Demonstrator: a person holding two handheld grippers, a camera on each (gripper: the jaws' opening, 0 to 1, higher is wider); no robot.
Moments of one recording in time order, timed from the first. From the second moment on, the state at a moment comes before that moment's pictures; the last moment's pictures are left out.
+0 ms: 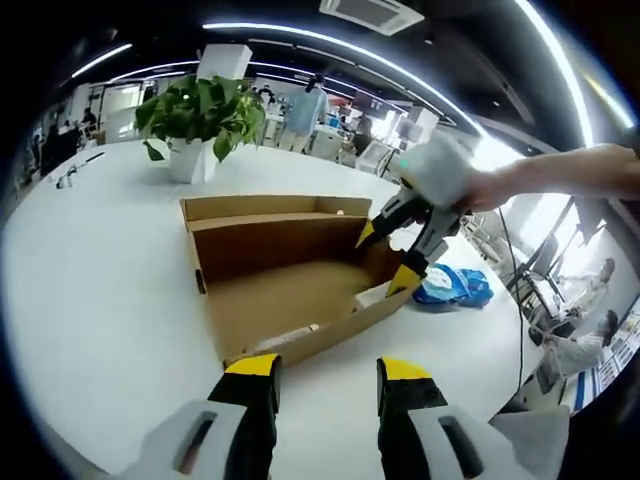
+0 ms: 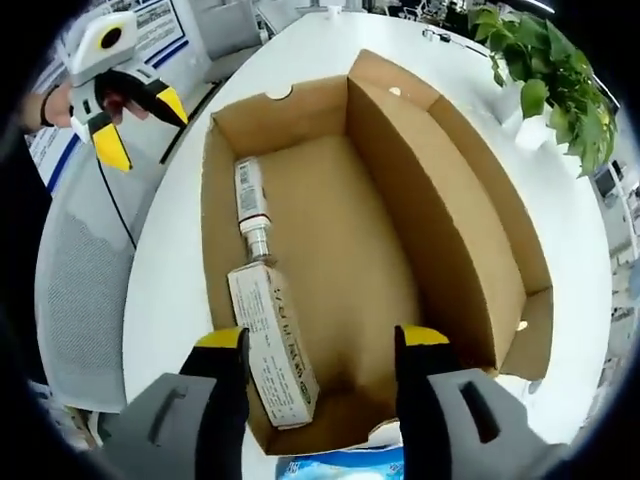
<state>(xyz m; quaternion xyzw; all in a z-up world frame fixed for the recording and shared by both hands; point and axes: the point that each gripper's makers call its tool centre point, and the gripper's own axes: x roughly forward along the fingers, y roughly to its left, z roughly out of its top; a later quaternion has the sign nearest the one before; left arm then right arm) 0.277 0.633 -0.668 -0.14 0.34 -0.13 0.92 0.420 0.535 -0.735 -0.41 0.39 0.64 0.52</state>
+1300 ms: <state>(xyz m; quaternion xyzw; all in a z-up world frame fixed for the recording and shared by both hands) 0.279 0.637 -0.671 -0.14 0.34 -0.13 0.92 0.416 0.554 -0.738 -0.47 0.33 0.64 0.51</state>
